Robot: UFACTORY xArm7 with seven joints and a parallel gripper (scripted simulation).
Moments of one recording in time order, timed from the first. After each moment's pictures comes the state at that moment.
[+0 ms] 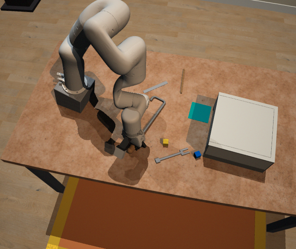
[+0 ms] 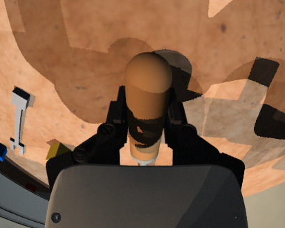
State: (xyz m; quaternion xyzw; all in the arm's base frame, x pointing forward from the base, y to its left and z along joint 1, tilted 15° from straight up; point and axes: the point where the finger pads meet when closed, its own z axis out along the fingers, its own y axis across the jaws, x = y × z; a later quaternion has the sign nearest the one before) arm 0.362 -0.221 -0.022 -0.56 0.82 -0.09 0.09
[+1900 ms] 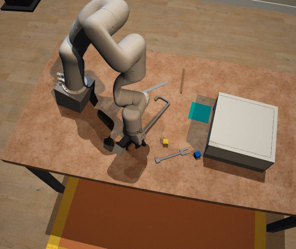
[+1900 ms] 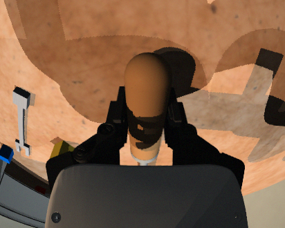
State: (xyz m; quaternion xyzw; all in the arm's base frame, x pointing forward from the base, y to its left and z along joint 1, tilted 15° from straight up) arm 0.362 -0.212 -0.018 -0.52 0.84 -0.09 0.09
